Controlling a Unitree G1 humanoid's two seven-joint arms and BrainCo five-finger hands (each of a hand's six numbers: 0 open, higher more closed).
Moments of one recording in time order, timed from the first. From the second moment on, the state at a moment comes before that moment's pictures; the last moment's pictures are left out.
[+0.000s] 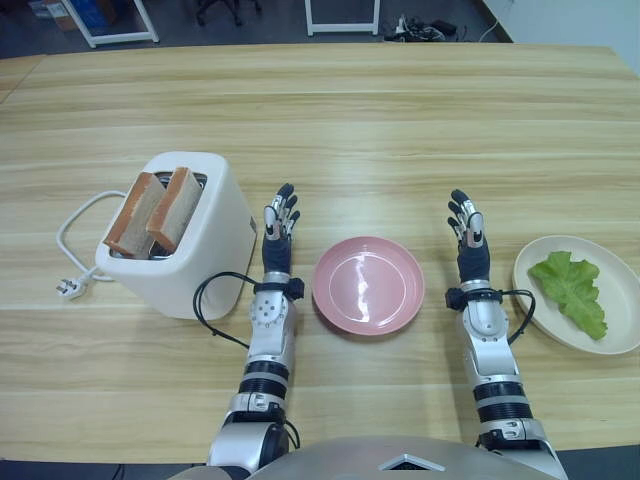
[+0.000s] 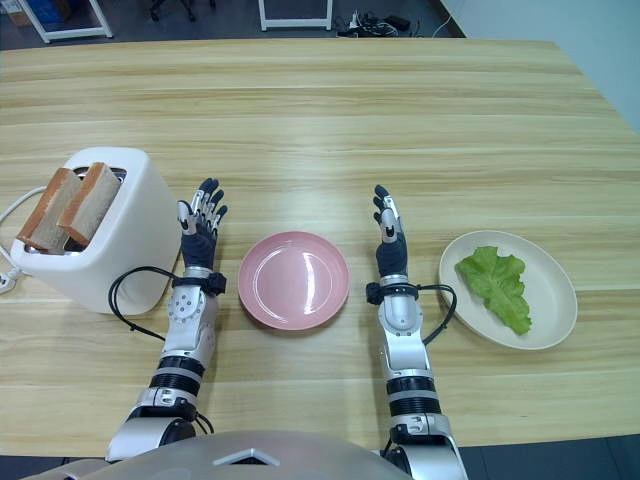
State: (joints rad) left arm -0.21 -0.06 0.08 0.49 -0.09 -0.47 -0.05; right arm -0.09 -0.04 -0.01 0.23 -0.07 -0.31 -0.05
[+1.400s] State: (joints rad) left arm 0.31 0.51 0.63 -0.29 0.69 -0.11 -0.03; right arm -0.14 -0.04 0.04 0.33 -0.08 -0.35 -0.01
